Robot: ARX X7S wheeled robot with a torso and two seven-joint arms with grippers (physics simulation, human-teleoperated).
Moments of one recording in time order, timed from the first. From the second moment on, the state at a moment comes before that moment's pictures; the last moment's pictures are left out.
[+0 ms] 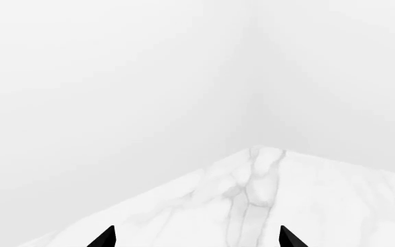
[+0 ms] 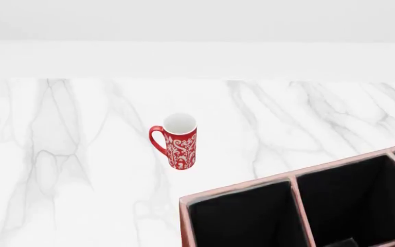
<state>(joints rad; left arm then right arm) 0.54 -0.25 -0.75 0.87 -0.44 -0.45 -0.52 0.94 1.02 -0.14 -0.05 1.41 1.22 0.87</state>
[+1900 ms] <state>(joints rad) 0.54 -0.27 -0.75 0.89 -0.46 -0.46 -0.54 0.99 0.98 -0.15 -0.07 1.39 1.17 0.83</state>
